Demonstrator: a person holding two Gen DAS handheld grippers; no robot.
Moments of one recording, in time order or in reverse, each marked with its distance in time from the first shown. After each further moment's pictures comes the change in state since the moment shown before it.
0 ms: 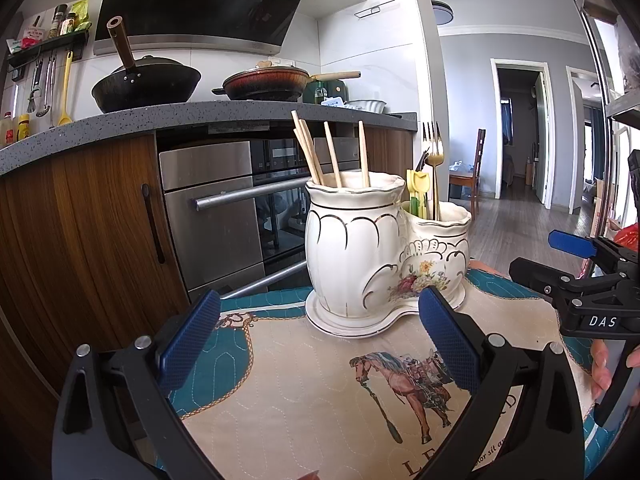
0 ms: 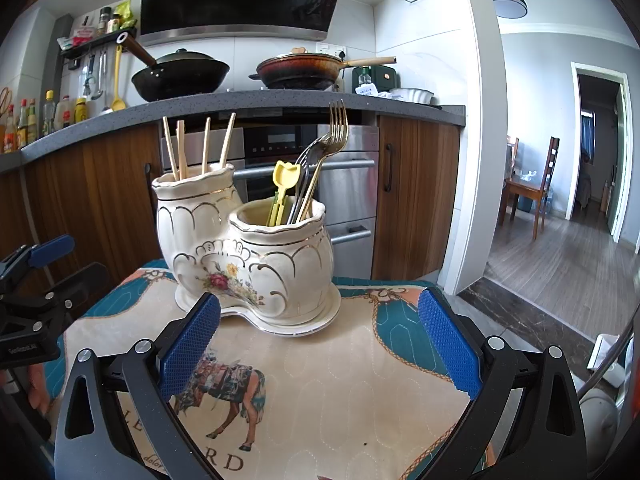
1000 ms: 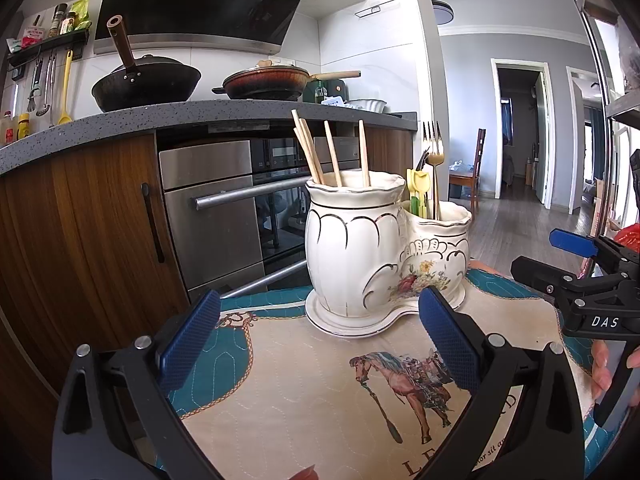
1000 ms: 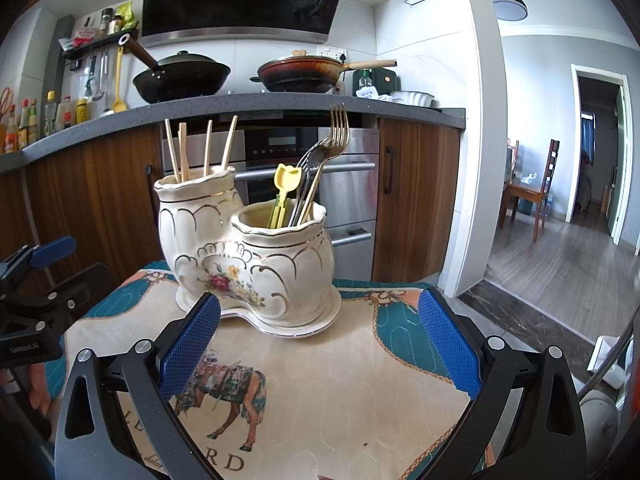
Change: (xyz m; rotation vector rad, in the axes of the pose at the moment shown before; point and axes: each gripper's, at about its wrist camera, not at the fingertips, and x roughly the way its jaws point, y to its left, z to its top) left arm 0.000 0.000 0.000 0.000 0.001 0.000; right arm -0.001 0.000 -0.001 -0.001 -0.007 0.001
